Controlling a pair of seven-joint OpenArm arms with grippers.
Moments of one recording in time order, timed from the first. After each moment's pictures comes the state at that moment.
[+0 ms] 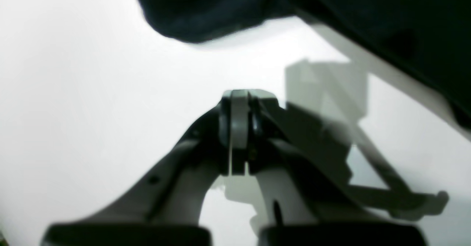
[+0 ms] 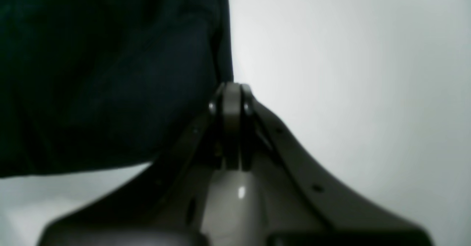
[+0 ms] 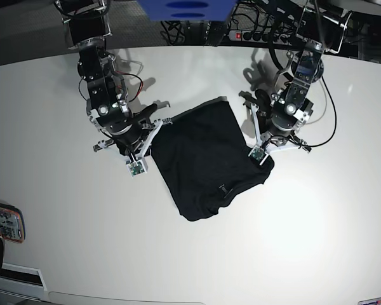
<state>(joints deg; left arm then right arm) 3.9 -18.4 16.8 95.5 4.8 -11.6 53.6 -5.4 9.6 -13.3 99.3 6.2 6.8 -50.6</state>
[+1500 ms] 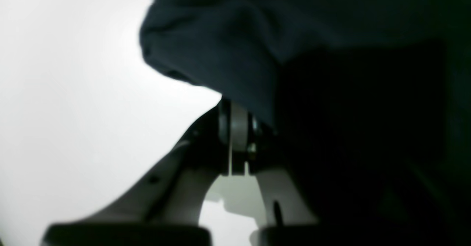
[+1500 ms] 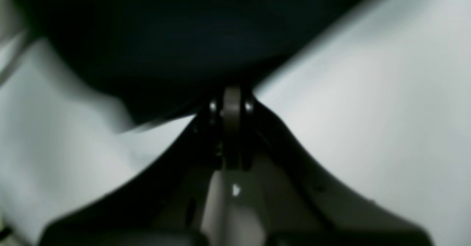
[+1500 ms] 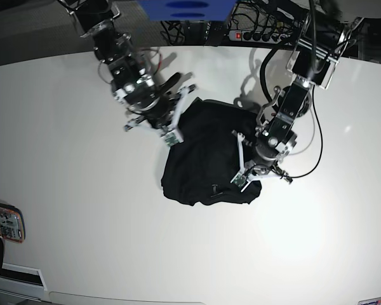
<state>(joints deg) -8.4 -14.8 23.7 82.0 5.5 -11.7 43.6 -9.4 10.0 -24.0 99.8 6.0 6.5 -50.6</state>
